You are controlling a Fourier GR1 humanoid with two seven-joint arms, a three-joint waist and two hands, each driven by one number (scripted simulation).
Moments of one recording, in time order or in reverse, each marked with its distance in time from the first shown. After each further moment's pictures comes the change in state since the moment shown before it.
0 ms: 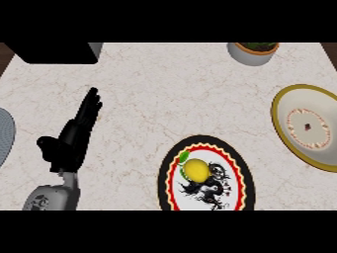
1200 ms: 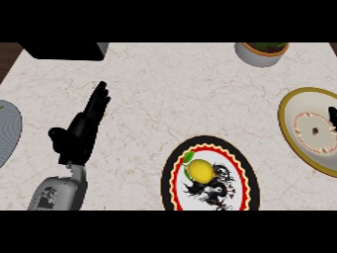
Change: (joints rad) left arm -0.059 -0.022 -0.012 0.025 -0.019 -0.001 0.023; right arm -0.755 0.320 0.456 1.105 0.563 0.028 -0.203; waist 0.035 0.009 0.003
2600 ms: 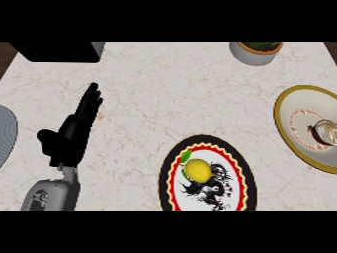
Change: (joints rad) left arm 0.022 0.019 0.035 -0.011 0.014 -0.018 -0.014; right arm -0.303 -0.024 -0.264 0.669 -0.225 0.589 -0.245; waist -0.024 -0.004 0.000
